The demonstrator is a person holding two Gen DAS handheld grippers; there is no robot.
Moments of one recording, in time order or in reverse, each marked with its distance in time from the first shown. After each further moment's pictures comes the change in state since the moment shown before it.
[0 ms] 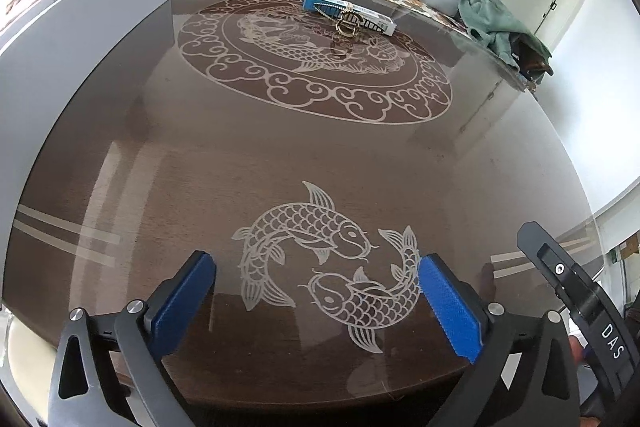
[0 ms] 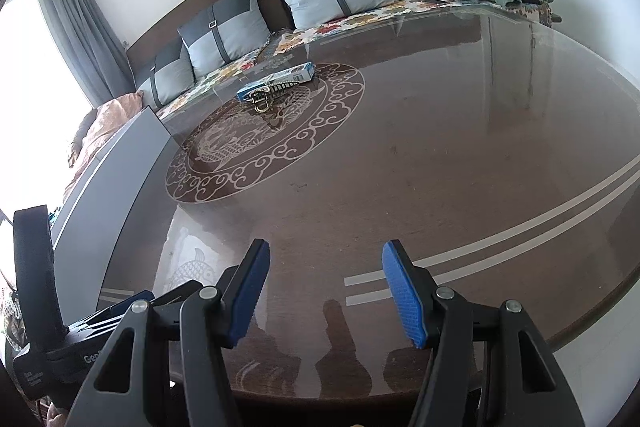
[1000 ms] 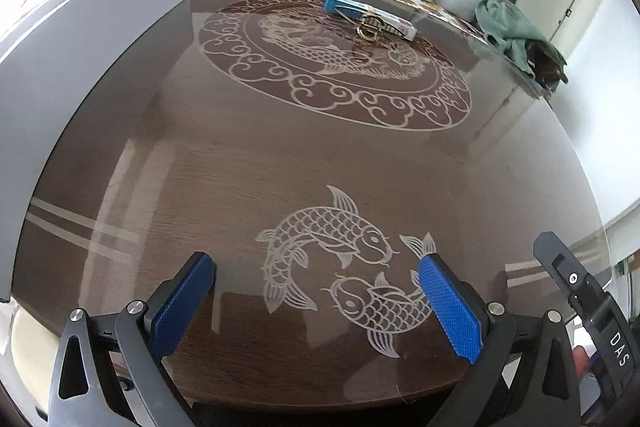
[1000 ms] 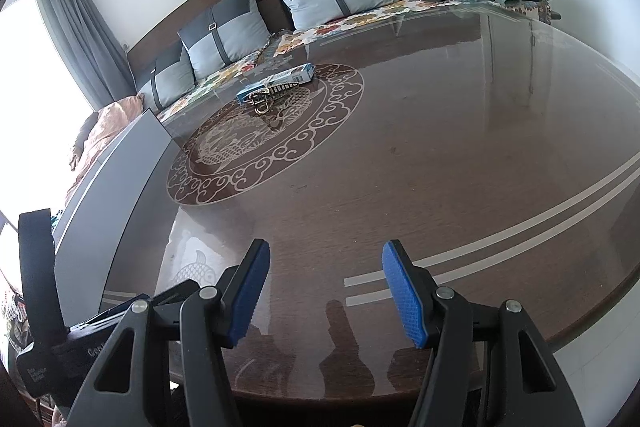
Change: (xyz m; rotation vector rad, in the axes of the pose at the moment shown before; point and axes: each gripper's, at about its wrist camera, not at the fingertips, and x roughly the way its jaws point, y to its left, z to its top) left arm -0.001 0.010 0.002 -0.042 -0.010 0.043; right arm 0.000 -0.002 0.001 0.010 -0.001 0.009
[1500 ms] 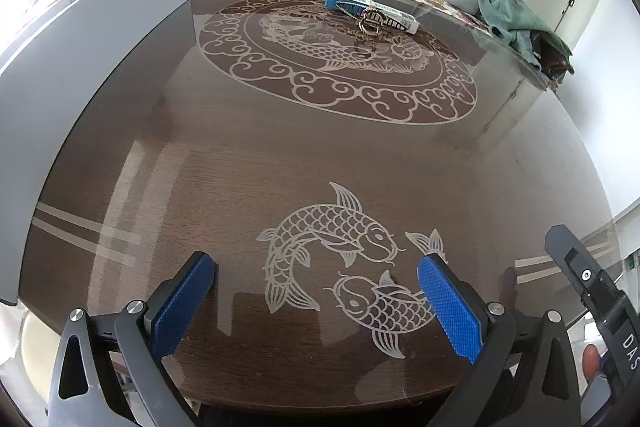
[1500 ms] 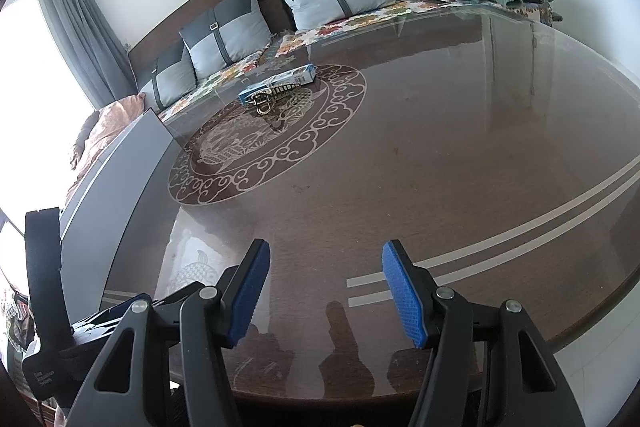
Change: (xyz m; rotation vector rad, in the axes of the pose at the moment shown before) left arm 0.001 -0.001 -0.001 0.005 0.002 0.017; right arm -0.002 0.003 0.000 -0.010 -0.008 0.004
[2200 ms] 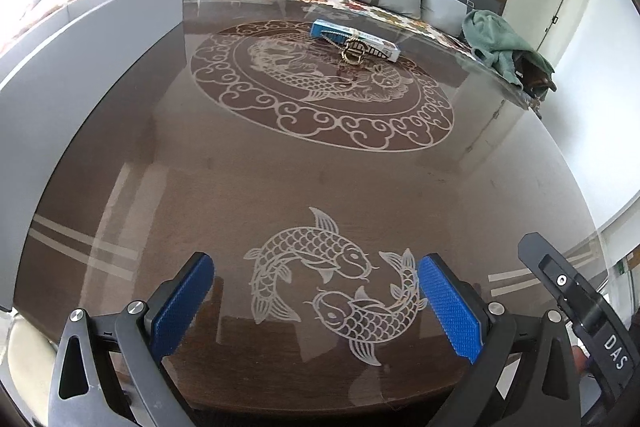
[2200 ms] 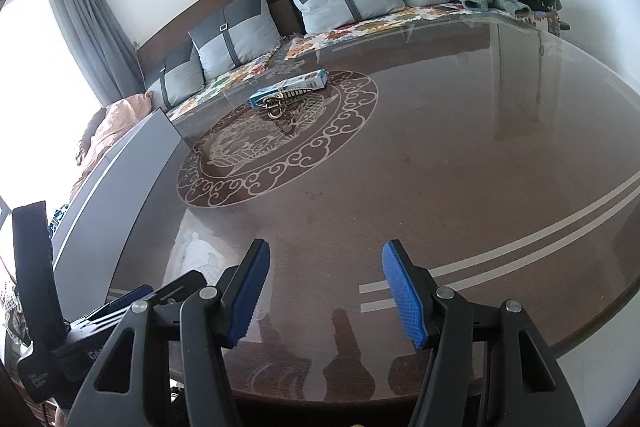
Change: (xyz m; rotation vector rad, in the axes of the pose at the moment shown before) left arm -0.015 -0.010 0.001 0.022 -0.091 -0.040; right arm -0.006 0.009 0.004 -0.026 -0.019 0.020
